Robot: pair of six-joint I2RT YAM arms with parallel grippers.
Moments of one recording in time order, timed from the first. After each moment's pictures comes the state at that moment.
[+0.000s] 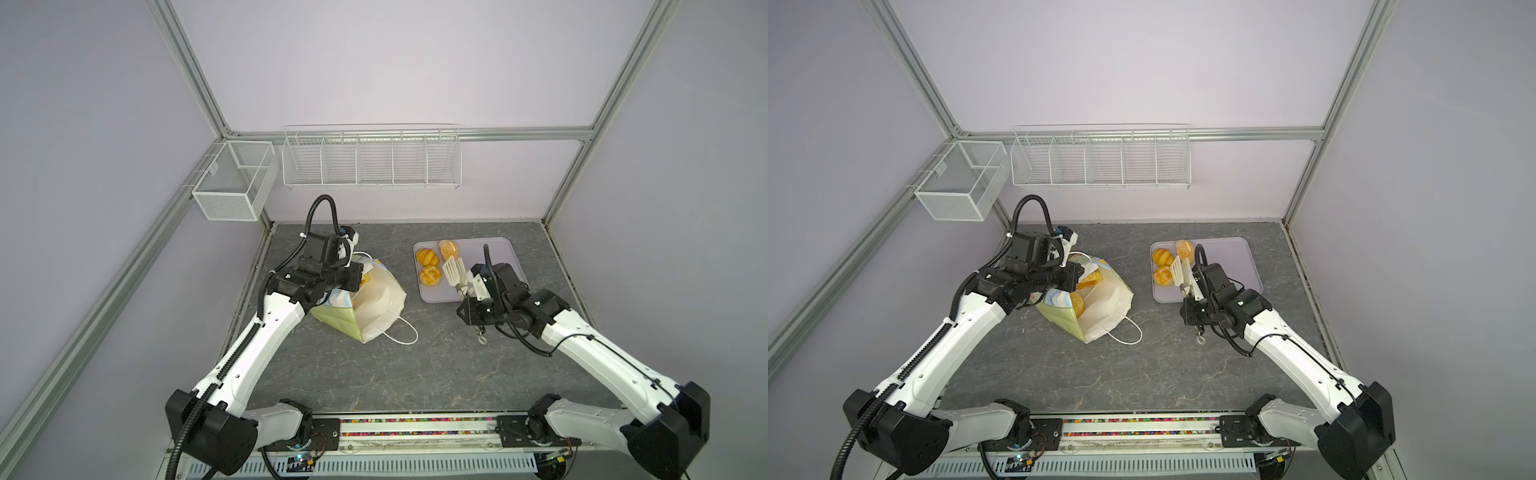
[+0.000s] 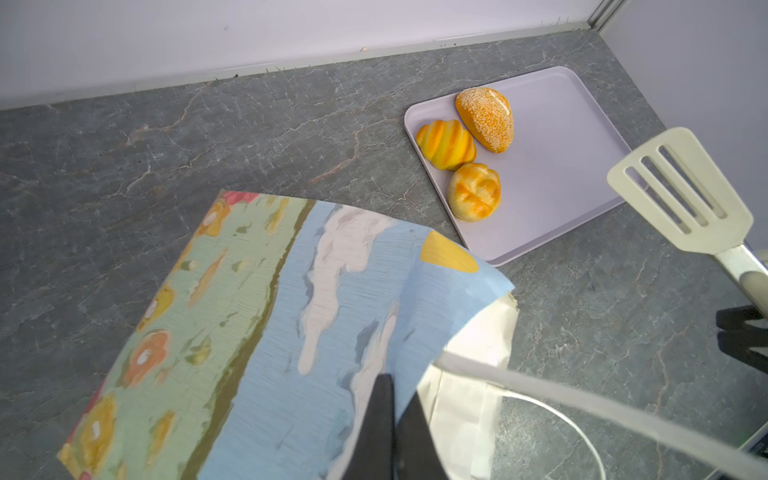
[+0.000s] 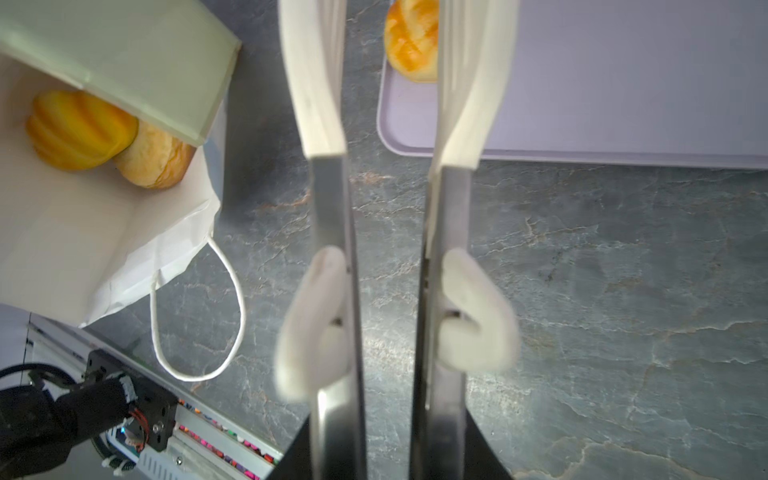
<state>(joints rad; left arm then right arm) -0.45 1.24 1.25 -0.72 0.13 -0.10 0.65 1.15 1.02 -0.82 -0.08 0.48</state>
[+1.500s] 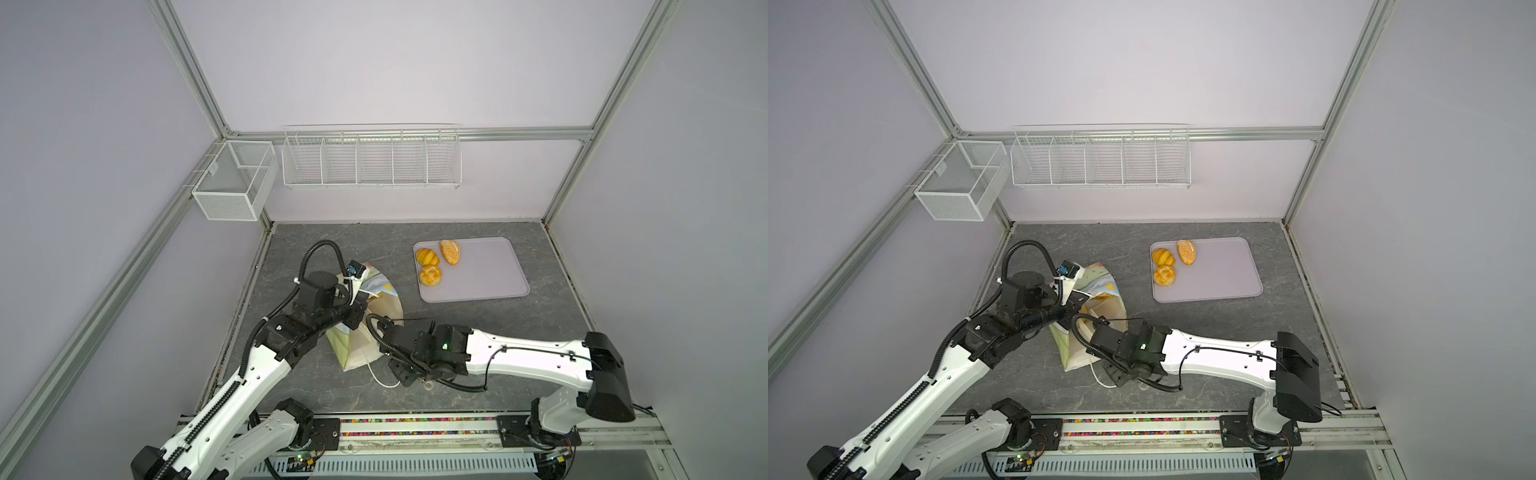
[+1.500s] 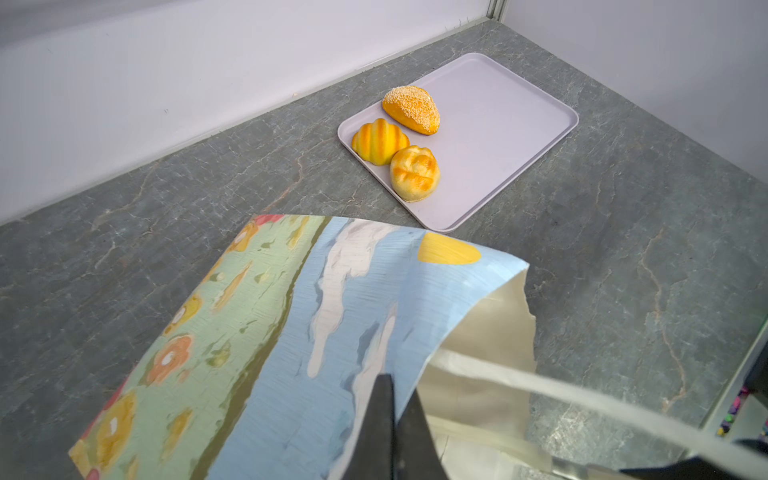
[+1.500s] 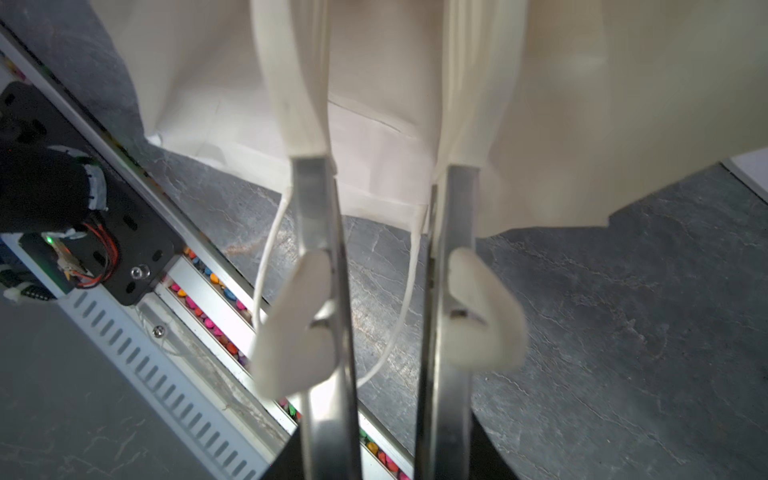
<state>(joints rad) -0.57 0.94 0.91 -0.53 0.14 0.04 1.30 1.60 1.31 -0.85 0.17 0.52</state>
